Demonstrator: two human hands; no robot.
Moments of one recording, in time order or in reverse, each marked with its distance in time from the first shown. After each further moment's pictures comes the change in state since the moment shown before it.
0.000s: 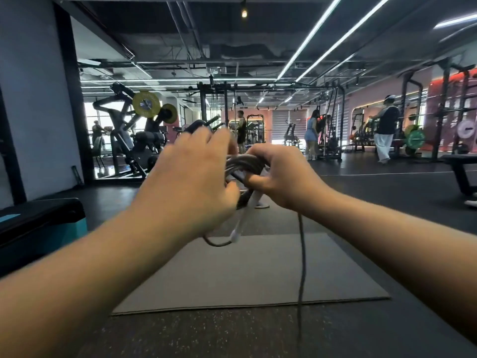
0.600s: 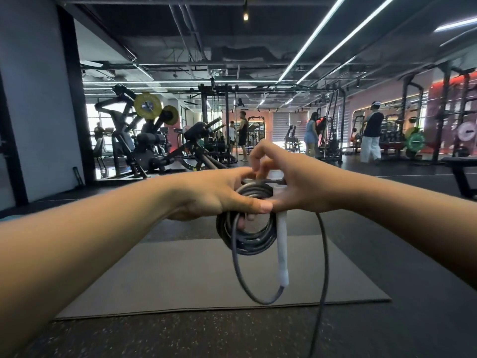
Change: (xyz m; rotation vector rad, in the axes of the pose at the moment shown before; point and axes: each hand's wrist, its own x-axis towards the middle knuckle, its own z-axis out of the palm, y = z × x) left_hand 0.037 -0.020 0.033 -0.965 -0.788 -0.106; right_hand -0.009 -0.001 -0.046 -0.011 -0.452 -0.094
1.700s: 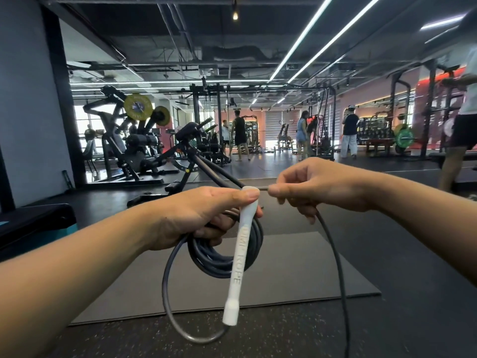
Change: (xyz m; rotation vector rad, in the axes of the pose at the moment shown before) left_hand -0.016 -0.007 0.024 -0.259 -0.006 -0.042; right_hand -0.037 0.031 -0.020 0.556 -0.170 0.295
